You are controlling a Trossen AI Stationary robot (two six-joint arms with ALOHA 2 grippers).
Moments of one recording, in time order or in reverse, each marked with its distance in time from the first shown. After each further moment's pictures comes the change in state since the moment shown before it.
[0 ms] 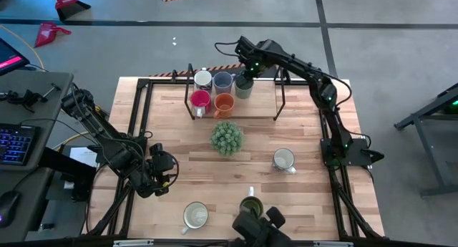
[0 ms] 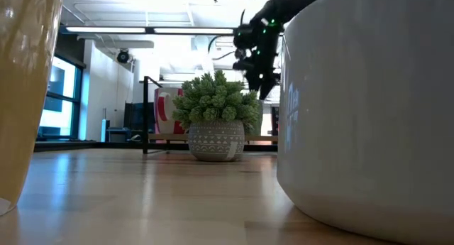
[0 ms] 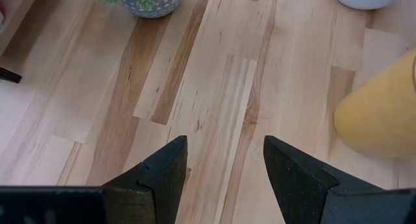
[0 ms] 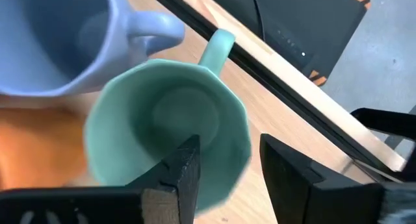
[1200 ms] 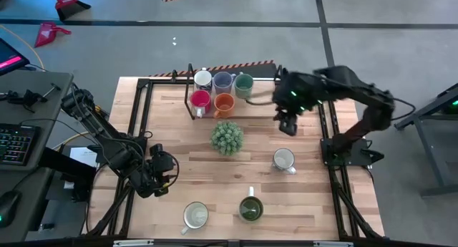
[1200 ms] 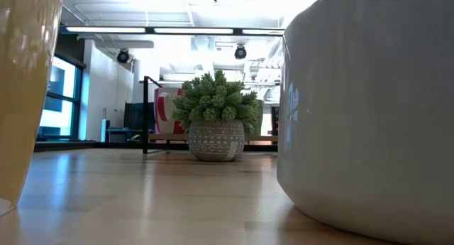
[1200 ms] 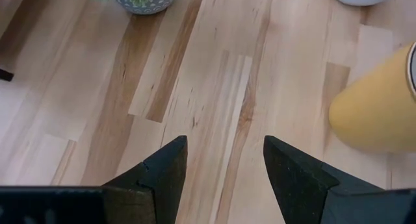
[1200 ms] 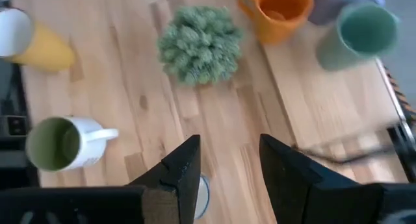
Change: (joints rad) left arm 0.000 0.000 0.000 0.008 0.019 0.006; right arm 0.591 -0.679 -0.184 -0.285 0.001 -0.030
